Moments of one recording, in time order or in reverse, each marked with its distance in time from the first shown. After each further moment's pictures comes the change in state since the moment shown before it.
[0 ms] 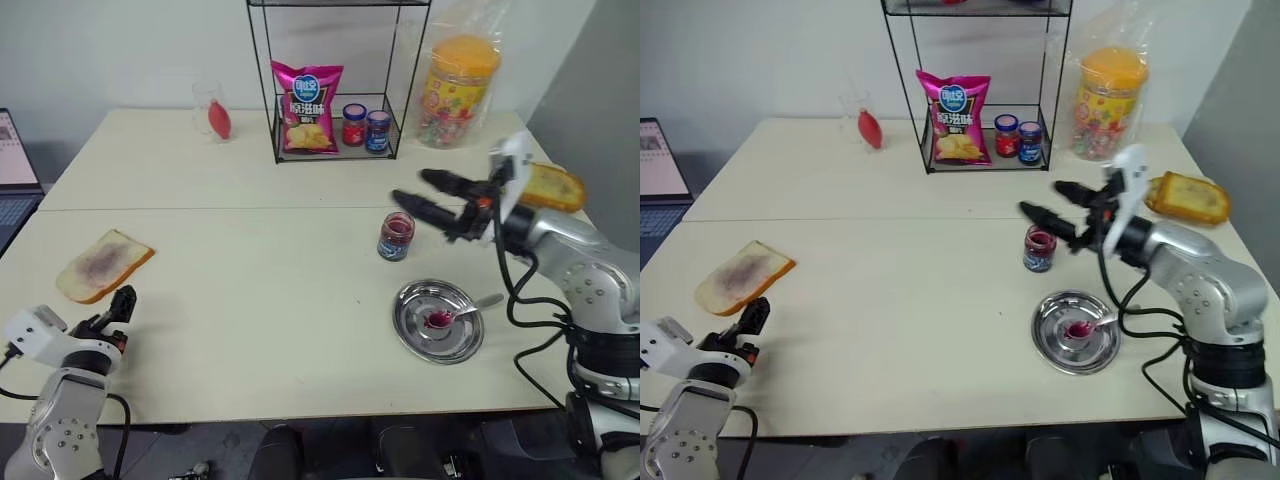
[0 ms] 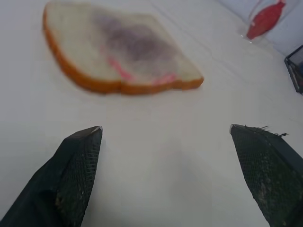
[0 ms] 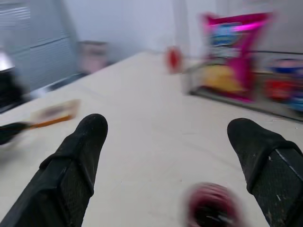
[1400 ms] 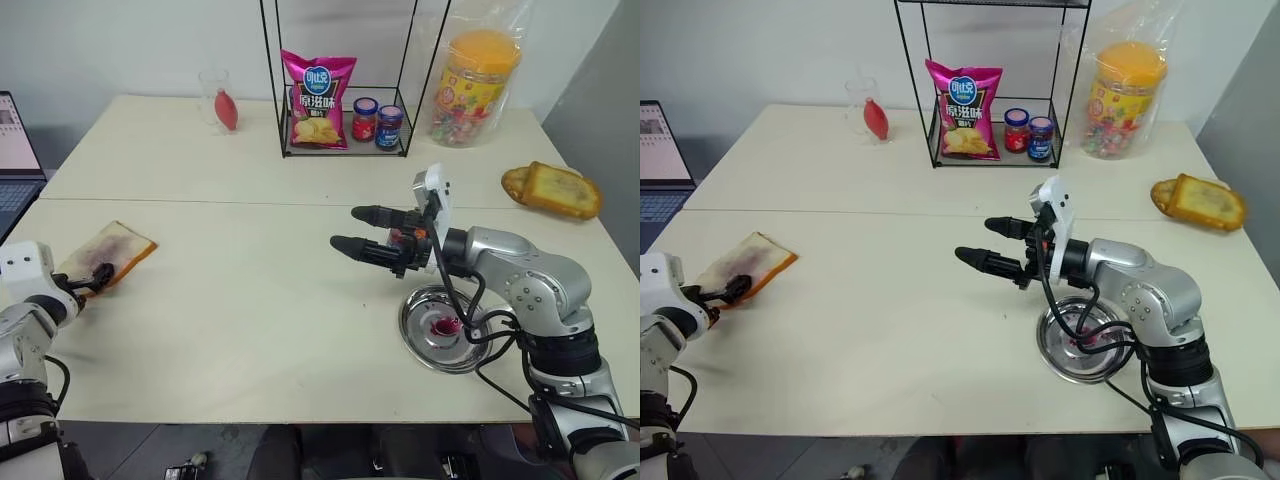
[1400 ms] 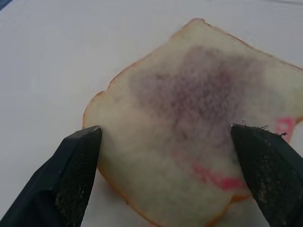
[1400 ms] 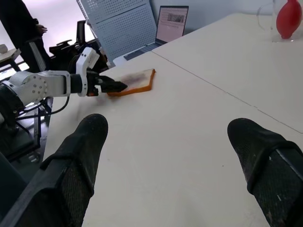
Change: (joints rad) left arm -0.365 0.548 -0.328 0.765 0.515 -0.230 -0.368; right arm 0.027 0.137 0.103 -0.005 -0.108 0.016 0.020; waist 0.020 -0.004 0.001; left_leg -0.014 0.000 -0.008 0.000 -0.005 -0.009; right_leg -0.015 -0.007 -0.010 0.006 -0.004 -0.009
